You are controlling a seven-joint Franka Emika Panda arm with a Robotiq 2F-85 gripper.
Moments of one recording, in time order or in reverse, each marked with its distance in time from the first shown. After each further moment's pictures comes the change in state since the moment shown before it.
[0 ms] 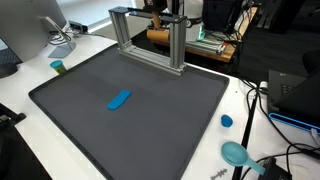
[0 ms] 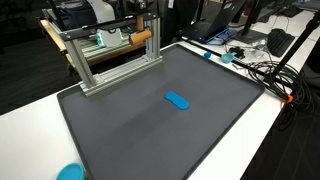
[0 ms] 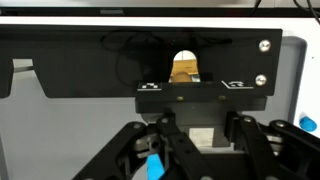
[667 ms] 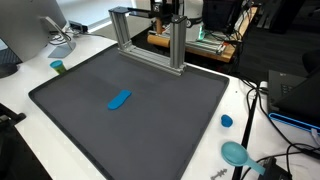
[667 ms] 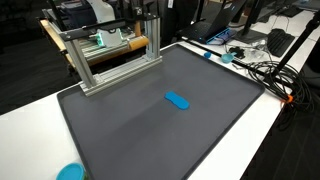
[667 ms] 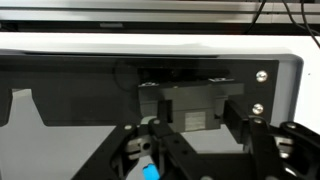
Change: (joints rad) arm 0.001 -0.079 -0.001 -0.077 0.002 -0.022 -0.013
